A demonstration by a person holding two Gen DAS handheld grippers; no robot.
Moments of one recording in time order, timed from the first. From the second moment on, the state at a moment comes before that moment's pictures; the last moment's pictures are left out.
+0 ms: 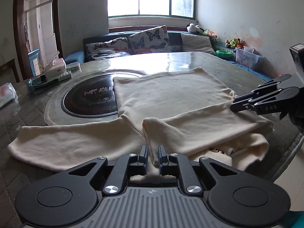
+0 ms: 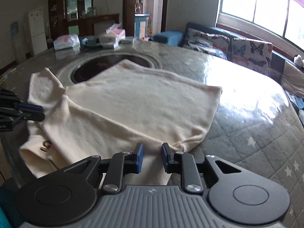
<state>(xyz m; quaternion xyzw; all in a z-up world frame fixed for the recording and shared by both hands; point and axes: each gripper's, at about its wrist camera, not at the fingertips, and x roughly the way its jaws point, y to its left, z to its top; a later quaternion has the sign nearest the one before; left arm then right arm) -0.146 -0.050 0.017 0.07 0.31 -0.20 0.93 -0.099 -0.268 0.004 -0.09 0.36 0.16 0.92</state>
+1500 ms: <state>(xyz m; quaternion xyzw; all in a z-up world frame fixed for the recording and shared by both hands) -0.077 0.117 0.016 -0.09 0.31 0.14 0.93 -0.082 -0.141 0.025 -0.15 0.33 0.33 0.87</state>
